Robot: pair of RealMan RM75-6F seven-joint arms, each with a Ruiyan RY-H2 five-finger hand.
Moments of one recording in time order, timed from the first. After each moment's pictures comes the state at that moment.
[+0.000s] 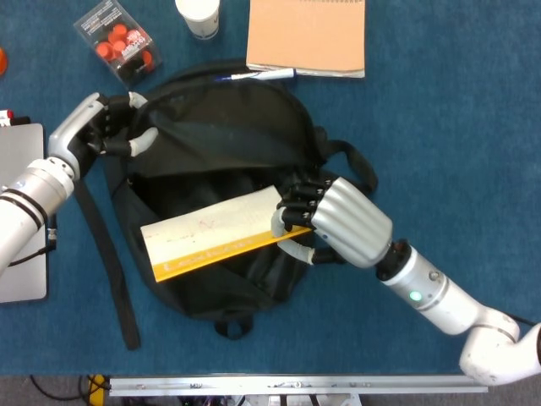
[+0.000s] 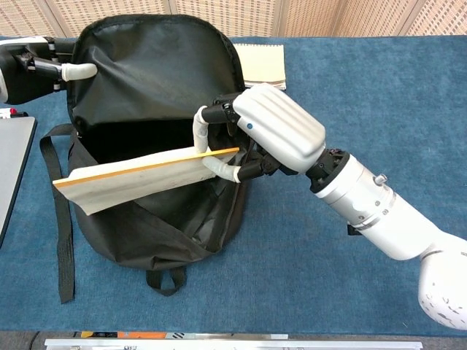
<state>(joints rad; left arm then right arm) -0.58 -1.05 -0.35 -1.72 1.17 0.49 -1.17 0.61 -1.79 0.08 -1.40 -1.87 1.30 0.06</state>
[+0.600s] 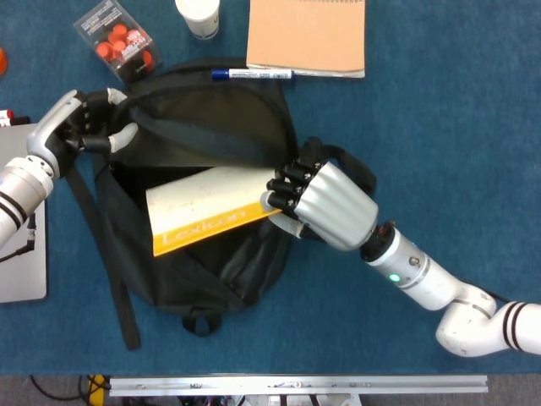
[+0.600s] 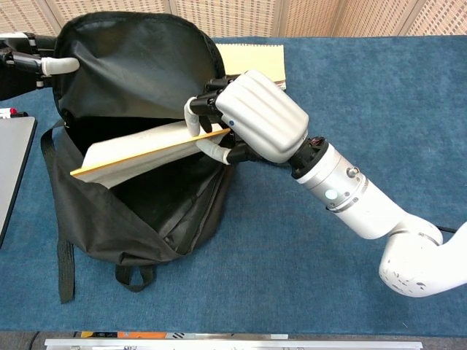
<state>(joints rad) -0.53 -1.01 -0.39 -1.70 1.27 0.45 -1.30 0.69 -1.94 0.12 -1.11 -1.91 1.42 -0.06</state>
